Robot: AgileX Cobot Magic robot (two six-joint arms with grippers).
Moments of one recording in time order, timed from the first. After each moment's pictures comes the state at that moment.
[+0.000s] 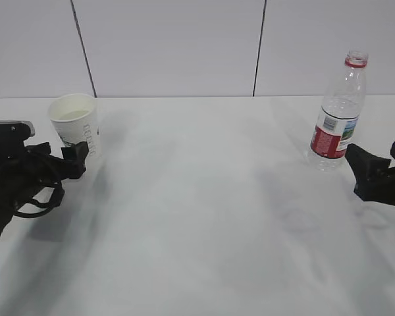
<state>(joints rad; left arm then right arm) -0.19 2.18 -0.71 -0.02 -1.14 -0.15 0.08 1.67 -0.24 -0.06 -1.14 0.04</state>
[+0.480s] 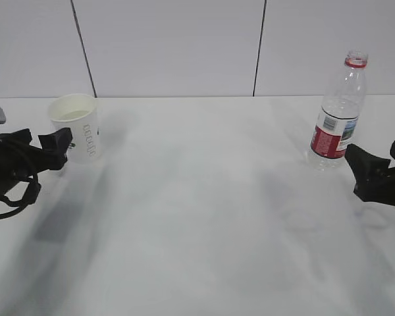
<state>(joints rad) -0.19 1.96 -0.56 -0.02 -1.14 -0.15 0.08 1.67 -0.24 -0.06 -1.14 0.04</state>
